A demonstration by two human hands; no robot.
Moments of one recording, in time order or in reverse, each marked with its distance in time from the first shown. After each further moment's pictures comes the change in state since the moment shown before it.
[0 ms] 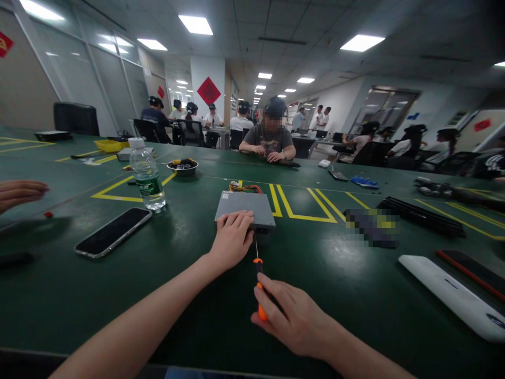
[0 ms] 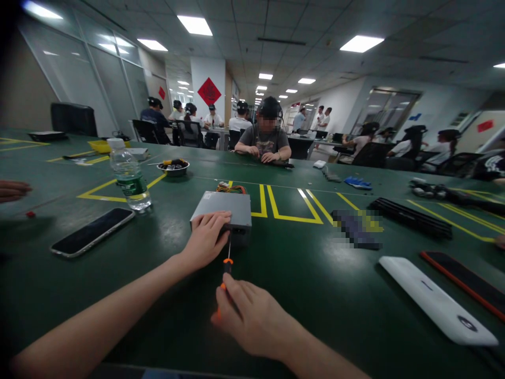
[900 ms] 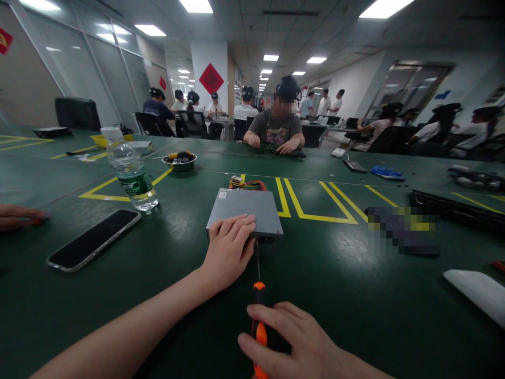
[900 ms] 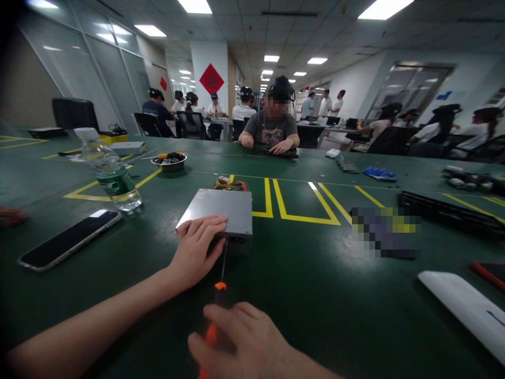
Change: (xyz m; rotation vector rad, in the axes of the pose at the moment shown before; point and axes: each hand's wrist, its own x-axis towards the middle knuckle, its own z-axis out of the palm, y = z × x) left_hand 0.001 -0.006 0.011 0.016 0.070 0.040; right_hand 0.004 0.022 0.010 0.279 -0.053 0.069
